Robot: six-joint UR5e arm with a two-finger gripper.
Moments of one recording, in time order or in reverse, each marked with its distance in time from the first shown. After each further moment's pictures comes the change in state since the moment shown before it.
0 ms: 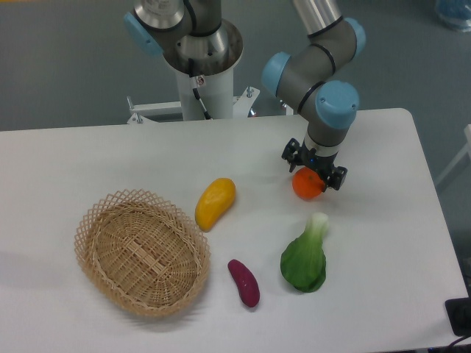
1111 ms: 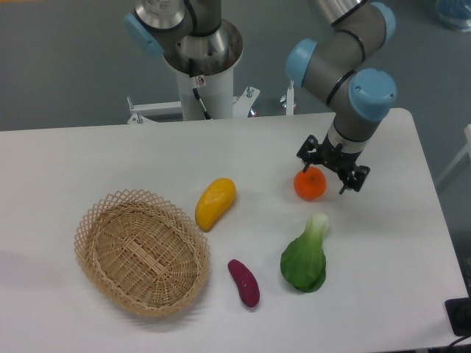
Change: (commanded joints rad) arm 0.032 0.026 0.115 -0.224 0.000 0.107
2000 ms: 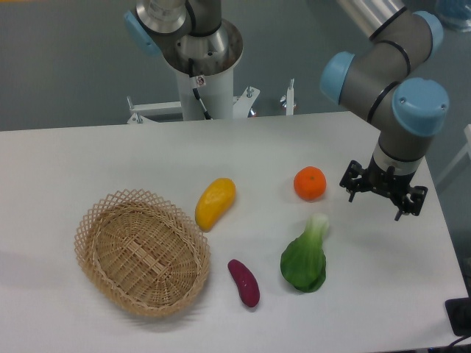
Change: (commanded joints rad) arm -0.025 -0.069 0.304 -0.058 -0.099 -0.230
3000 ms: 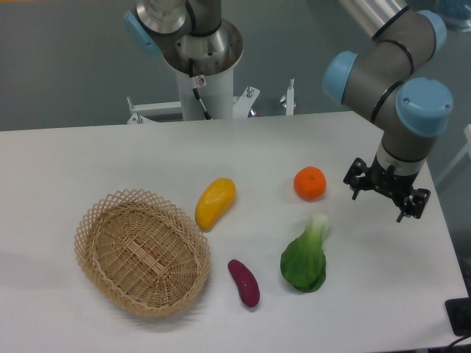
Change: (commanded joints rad) arm -0.014 -0.089 0.125 -0.026 0.081 0.123
